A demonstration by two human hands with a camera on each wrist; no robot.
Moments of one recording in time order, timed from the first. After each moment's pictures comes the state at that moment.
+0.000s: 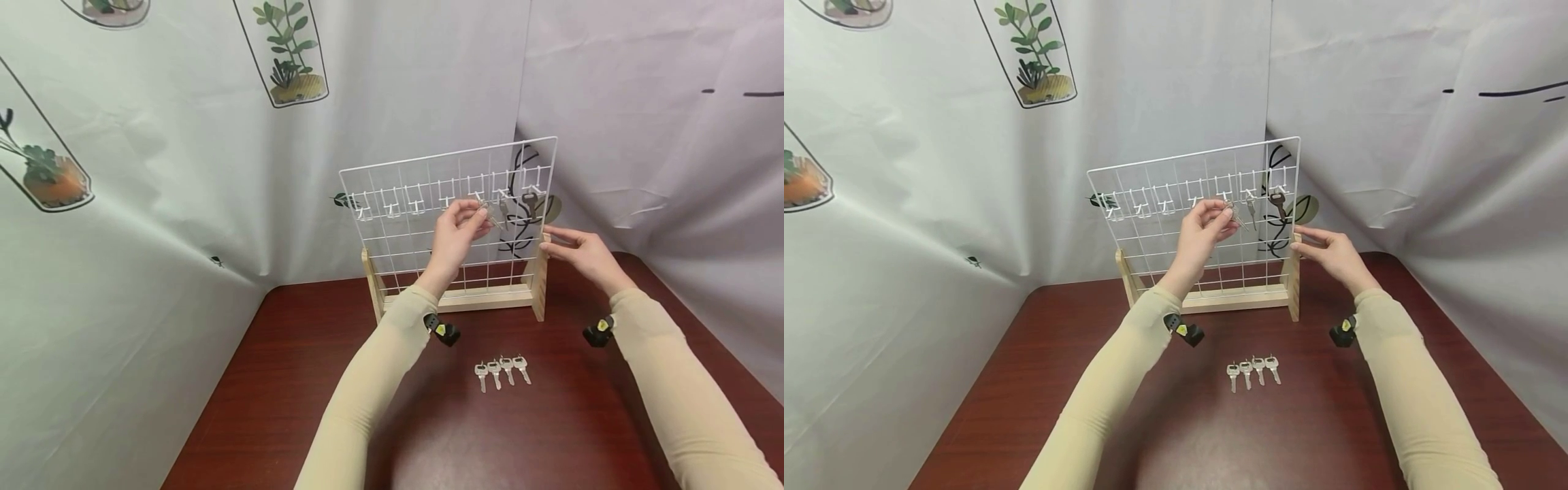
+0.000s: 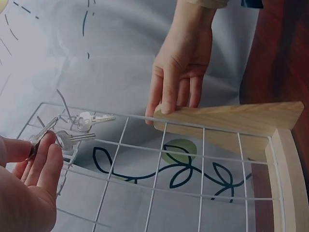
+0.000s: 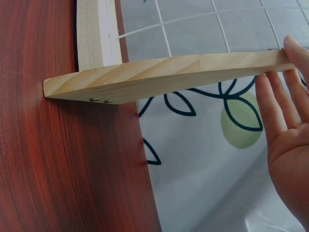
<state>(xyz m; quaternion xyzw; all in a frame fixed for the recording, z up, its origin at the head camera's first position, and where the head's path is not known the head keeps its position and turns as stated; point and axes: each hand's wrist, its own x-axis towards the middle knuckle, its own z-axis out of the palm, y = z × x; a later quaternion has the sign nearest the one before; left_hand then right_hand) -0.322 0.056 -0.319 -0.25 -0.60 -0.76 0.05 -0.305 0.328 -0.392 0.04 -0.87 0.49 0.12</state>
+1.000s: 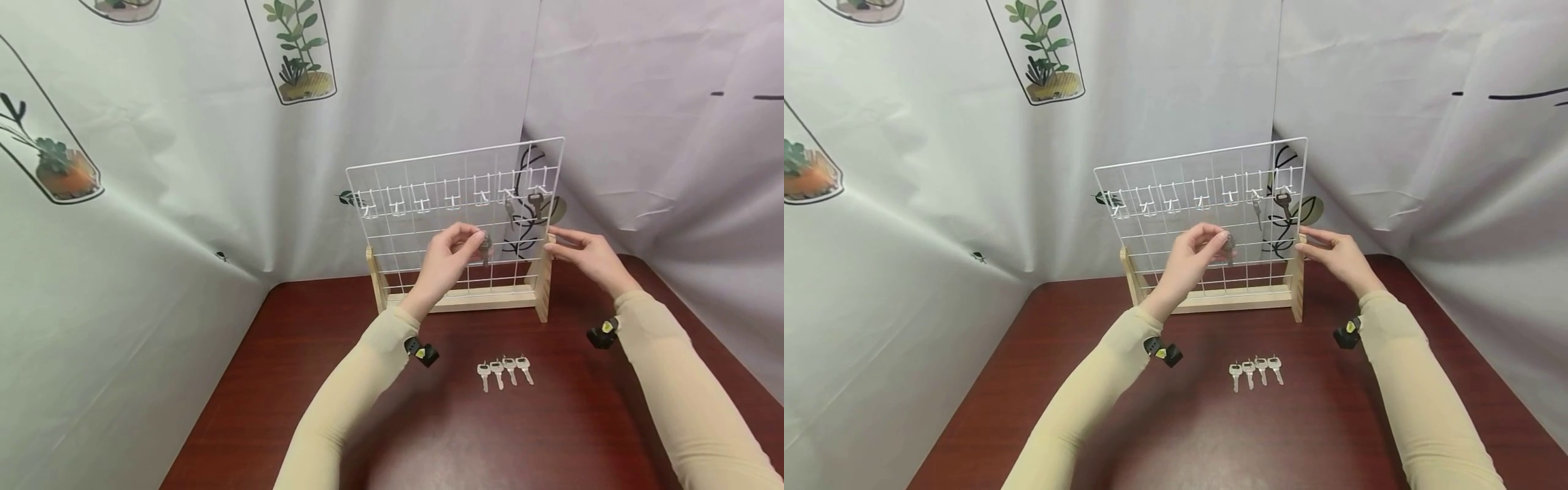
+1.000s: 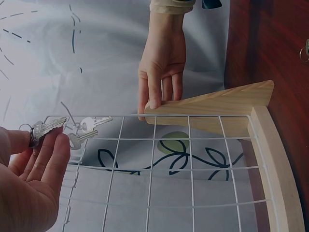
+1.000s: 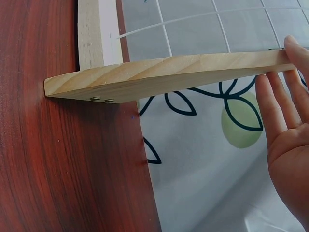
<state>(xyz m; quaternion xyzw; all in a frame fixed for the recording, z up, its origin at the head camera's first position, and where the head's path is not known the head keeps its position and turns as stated) -0.296 0.017 -0.338 -0.33 -0.66 -0.68 0.04 -0.304 0.326 -0.391 0.05 -0.84 0.53 0.10</state>
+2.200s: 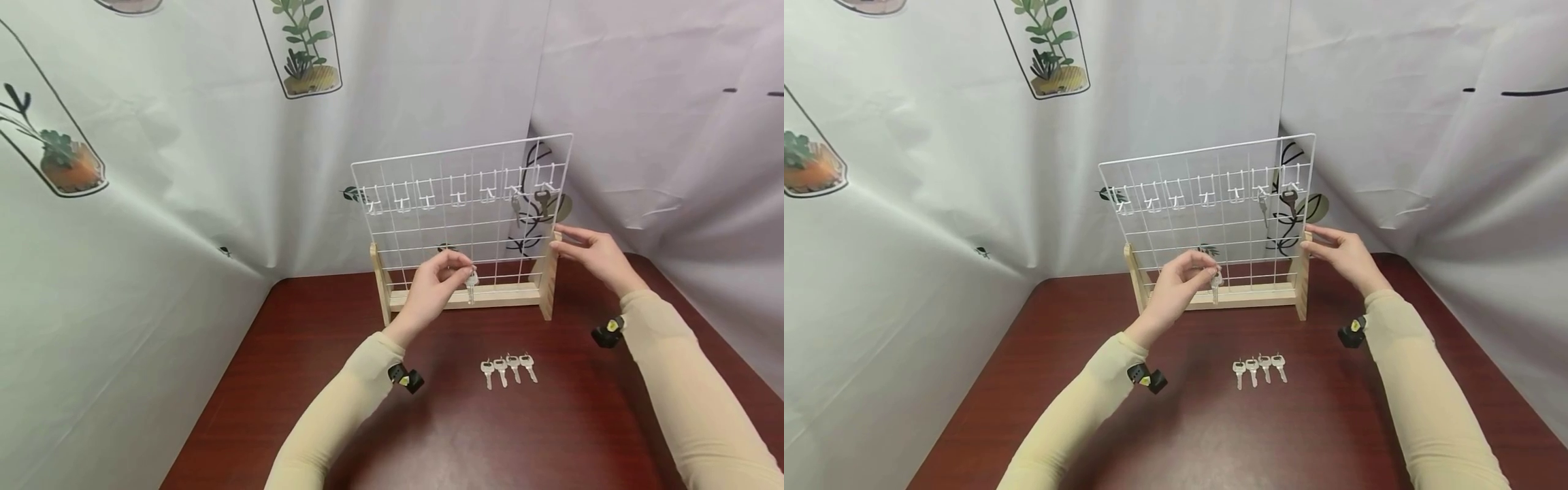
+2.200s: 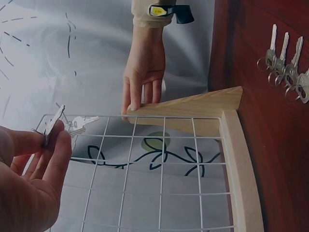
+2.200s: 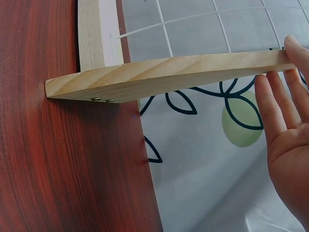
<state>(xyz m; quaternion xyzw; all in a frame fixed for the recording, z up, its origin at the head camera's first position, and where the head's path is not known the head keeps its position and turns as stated) -0.273 -0.023 -0.368 -0.33 -0.70 -0.63 0.04 -0.305 0.324 -0.392 0.05 -0.84 0.53 0.10</state>
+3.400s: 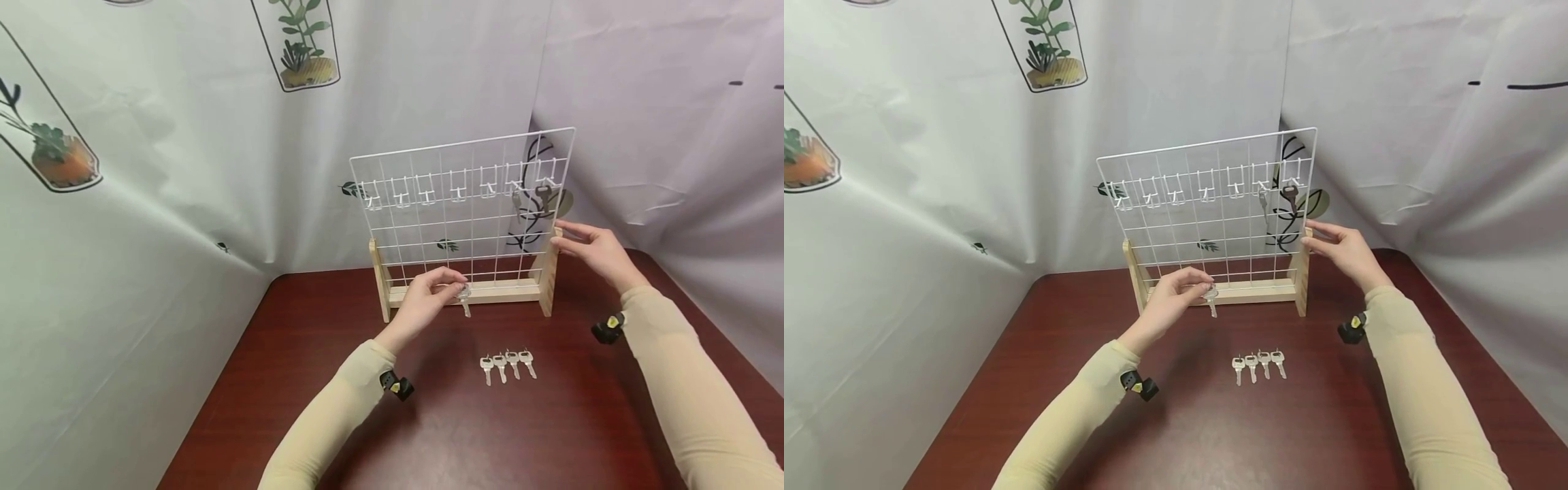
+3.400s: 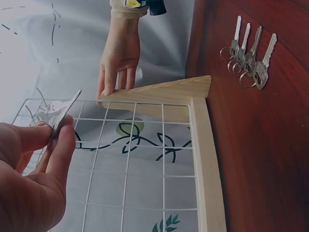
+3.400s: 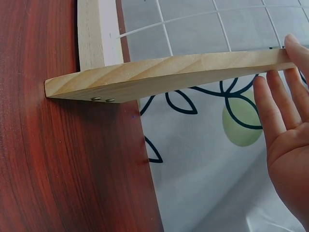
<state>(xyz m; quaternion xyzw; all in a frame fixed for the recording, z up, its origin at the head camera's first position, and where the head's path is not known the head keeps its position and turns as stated) -0.277 -0.037 -0.400 -0.29 -0.72 -0.63 -0.03 -0.307 0.324 -0.392 0.06 -0.83 0.55 0.10</state>
